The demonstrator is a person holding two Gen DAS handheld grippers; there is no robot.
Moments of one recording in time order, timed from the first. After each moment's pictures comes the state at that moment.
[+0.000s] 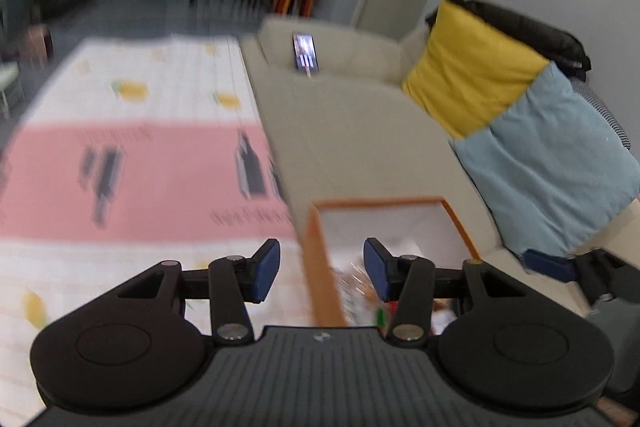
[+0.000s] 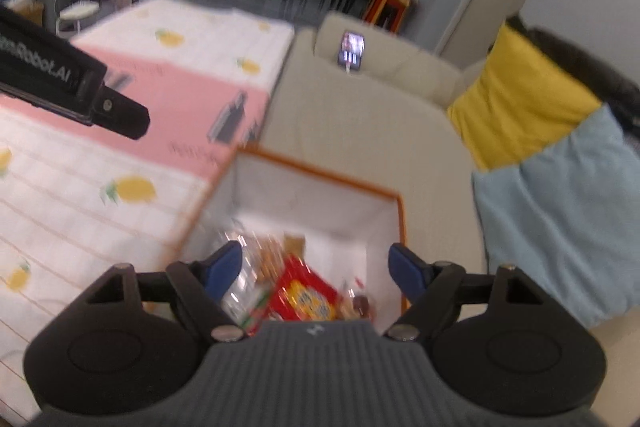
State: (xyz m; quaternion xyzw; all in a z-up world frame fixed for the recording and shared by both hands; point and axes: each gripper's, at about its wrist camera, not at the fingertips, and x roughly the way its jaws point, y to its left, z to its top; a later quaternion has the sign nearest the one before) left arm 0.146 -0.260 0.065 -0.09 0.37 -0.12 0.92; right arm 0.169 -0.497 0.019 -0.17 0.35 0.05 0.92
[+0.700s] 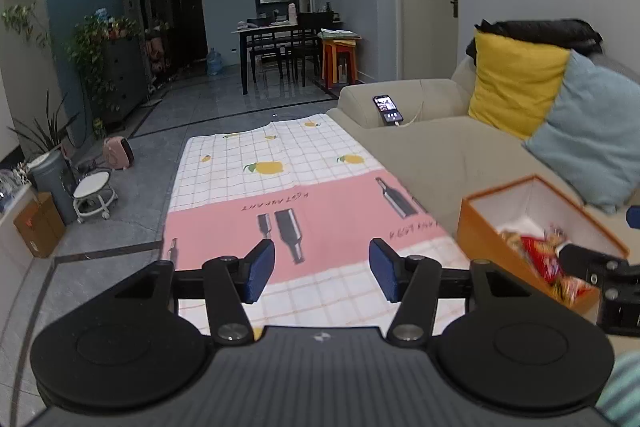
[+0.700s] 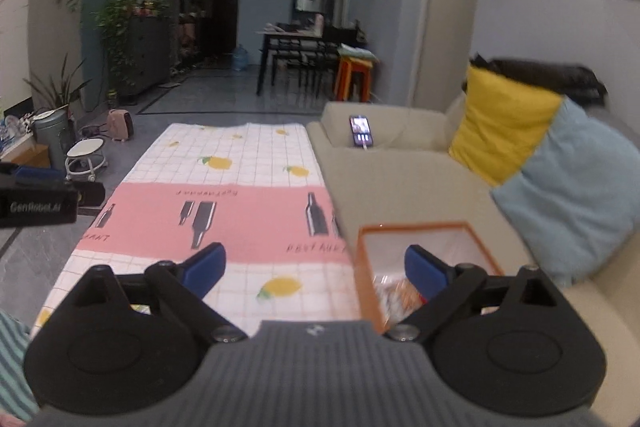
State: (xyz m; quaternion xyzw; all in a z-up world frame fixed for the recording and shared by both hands) left arm 0.015 -0.113 0.093 0.06 0.28 -0.05 0.96; right arm 0.014 -0.321 0.085 -0.01 0.27 0.00 0.96
